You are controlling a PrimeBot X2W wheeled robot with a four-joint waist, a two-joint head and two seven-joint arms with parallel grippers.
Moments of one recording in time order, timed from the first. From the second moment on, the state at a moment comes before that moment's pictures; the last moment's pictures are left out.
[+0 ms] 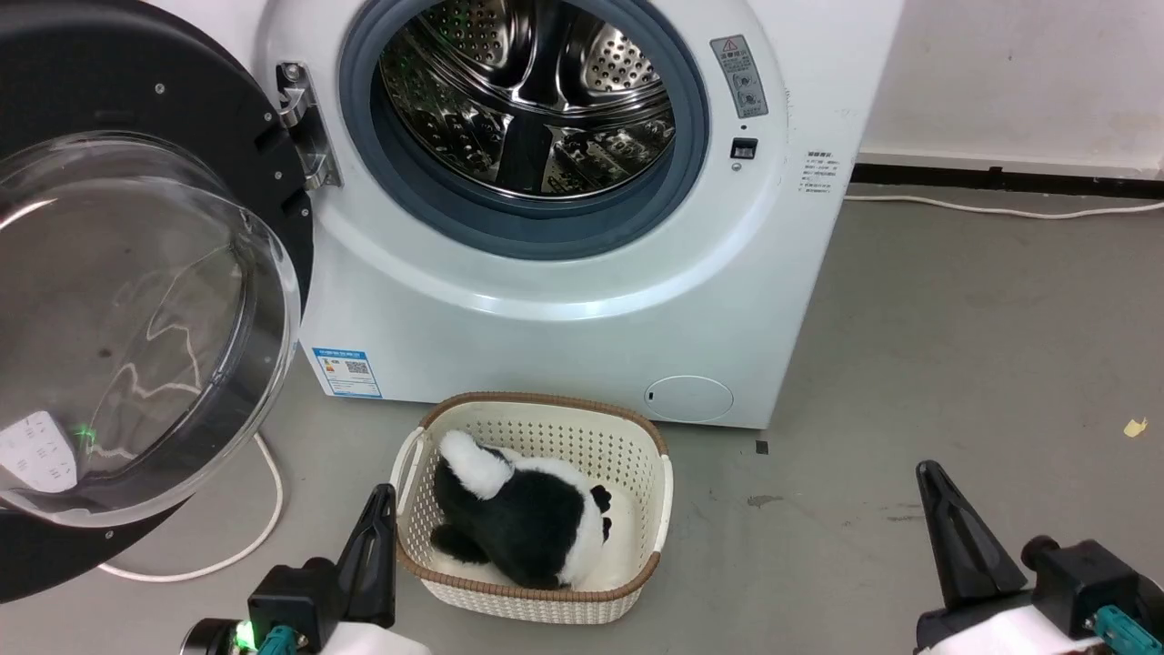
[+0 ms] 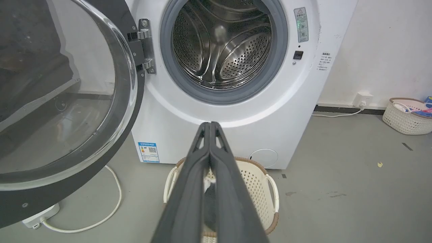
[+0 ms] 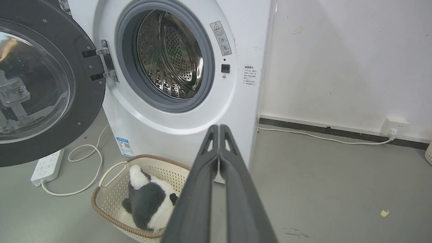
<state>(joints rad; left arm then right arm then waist) 0.06 0.14 -0.17 0.03 -0.19 0.09 -0.17 0.06 -0.06 -0.03 0.00 0.06 0.13 -0.17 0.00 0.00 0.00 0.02</state>
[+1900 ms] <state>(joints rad) 0.02 0.08 -0.05 0.01 -0.05 0.03 -0.04 0.03 -0.06 -0.01 0.00 0.02 0.13 -0.05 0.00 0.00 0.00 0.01</state>
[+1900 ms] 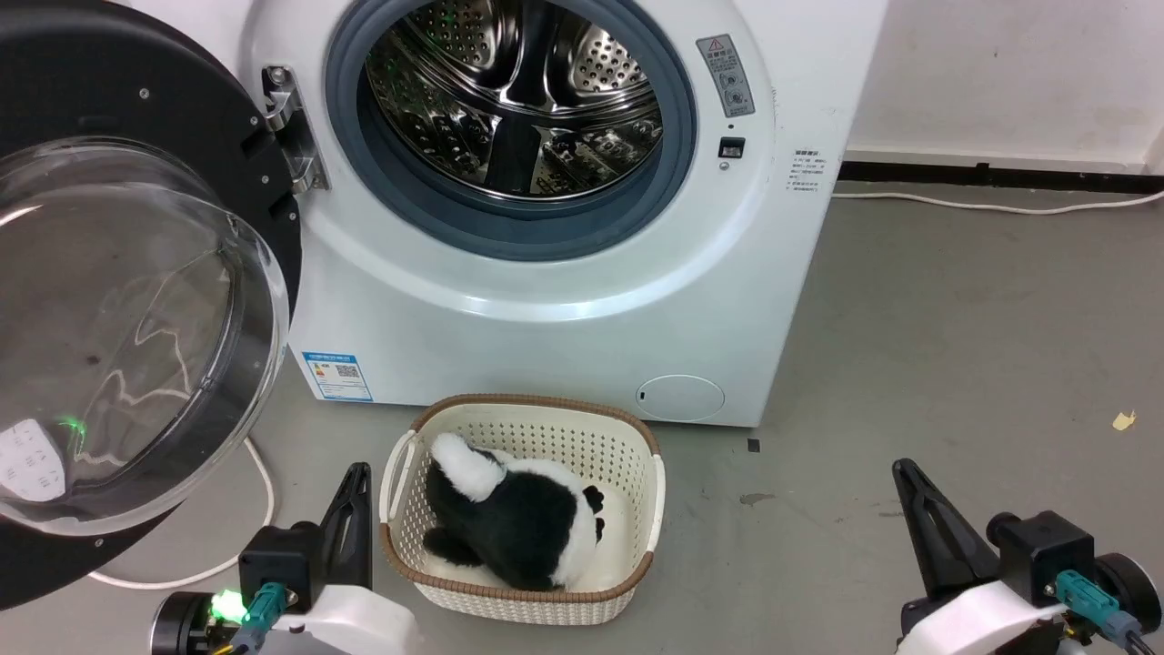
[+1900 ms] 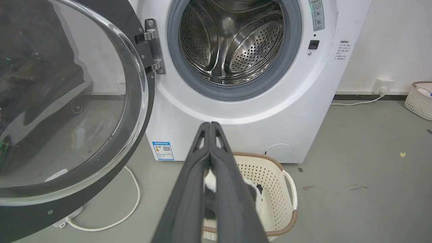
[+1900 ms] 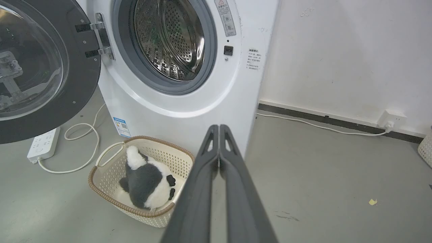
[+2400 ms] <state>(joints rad) 0.02 0.06 -0.02 0.01 -0.02 0.01 -0.02 0.02 -0.06 0.00 0.00 0.01 0.13 -0.01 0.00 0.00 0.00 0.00</state>
